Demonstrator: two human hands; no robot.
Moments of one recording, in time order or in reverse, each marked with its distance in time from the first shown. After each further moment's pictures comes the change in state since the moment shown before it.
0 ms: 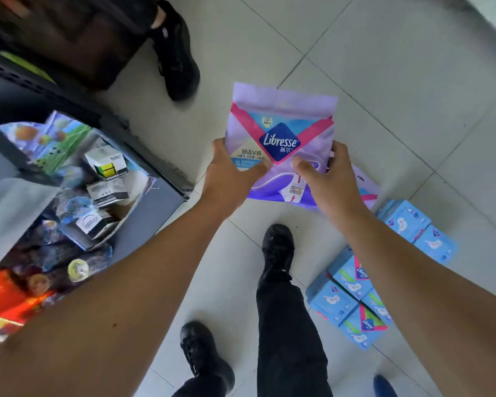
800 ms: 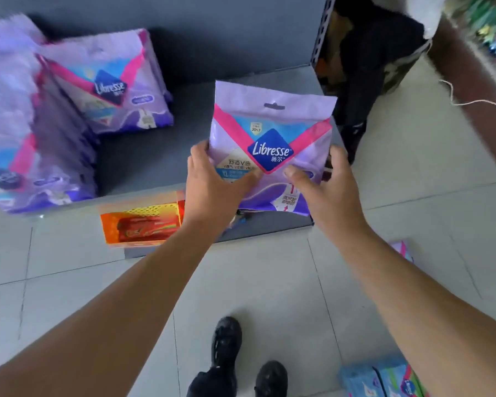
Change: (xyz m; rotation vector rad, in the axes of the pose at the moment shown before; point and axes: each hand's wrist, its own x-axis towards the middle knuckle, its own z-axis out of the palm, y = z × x) left_hand -0.272 -0.099 -0.335 -0.321 0.761 0.099; right_hand -0.298 -0.169 0.228 -0.167 -0.457 -0.647
